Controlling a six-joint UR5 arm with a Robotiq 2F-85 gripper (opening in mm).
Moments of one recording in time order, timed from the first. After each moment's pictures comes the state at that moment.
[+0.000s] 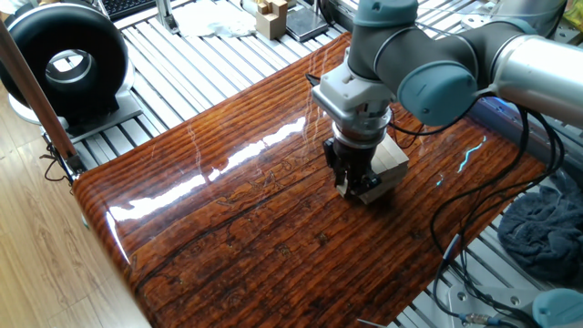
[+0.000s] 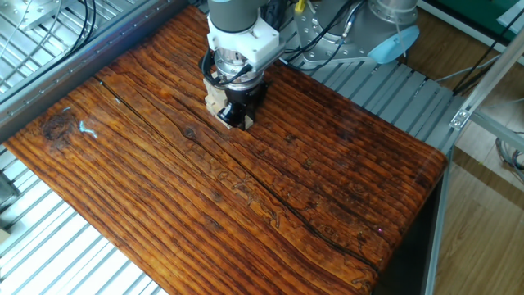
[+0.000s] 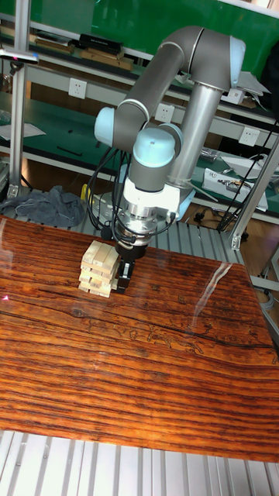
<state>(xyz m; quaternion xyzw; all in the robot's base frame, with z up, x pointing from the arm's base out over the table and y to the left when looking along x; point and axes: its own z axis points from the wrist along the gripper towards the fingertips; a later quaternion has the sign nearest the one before) 0.403 0.008 0.012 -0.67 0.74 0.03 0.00</state>
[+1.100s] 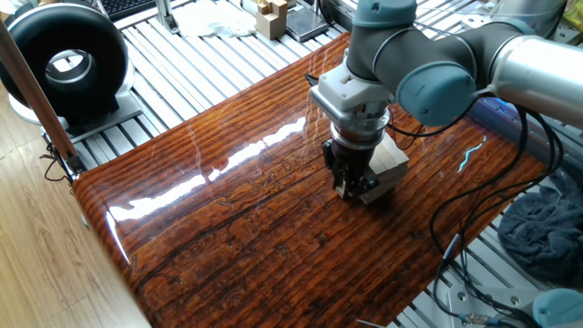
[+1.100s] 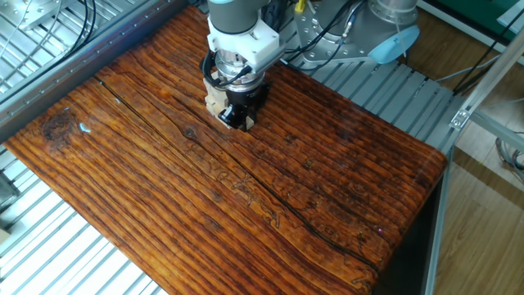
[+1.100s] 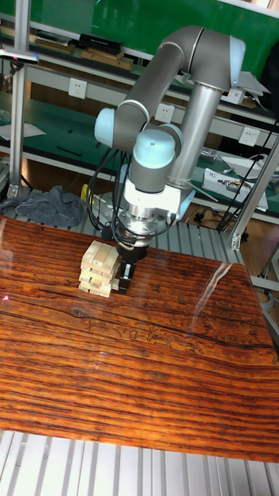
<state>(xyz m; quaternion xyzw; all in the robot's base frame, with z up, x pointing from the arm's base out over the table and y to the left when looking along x) 0.404 0.013 0.010 -0.67 0.75 0.03 0.01</state>
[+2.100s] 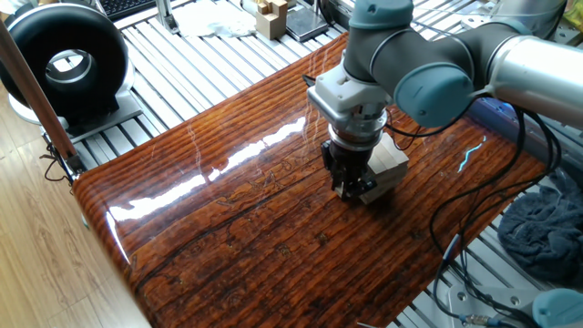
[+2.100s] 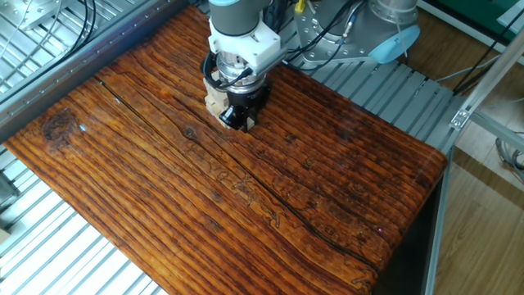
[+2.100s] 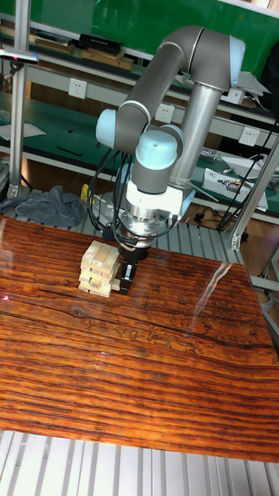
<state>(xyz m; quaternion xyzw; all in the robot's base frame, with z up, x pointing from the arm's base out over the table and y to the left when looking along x) 0.404 0.016 0.010 -0.66 0.75 0.03 0.00</state>
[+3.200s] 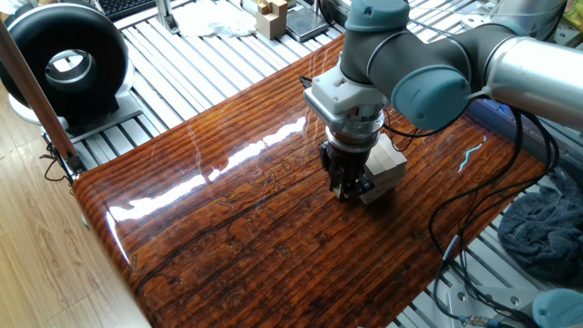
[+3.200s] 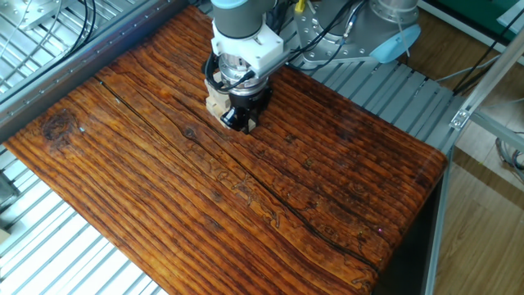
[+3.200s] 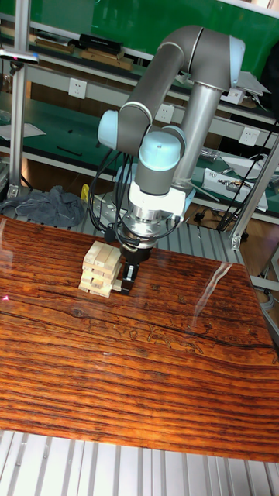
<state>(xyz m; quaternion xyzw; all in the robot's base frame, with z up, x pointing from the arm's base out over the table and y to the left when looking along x) 0.406 0.020 0.009 -0.66 0.75 0.03 0.00</state>
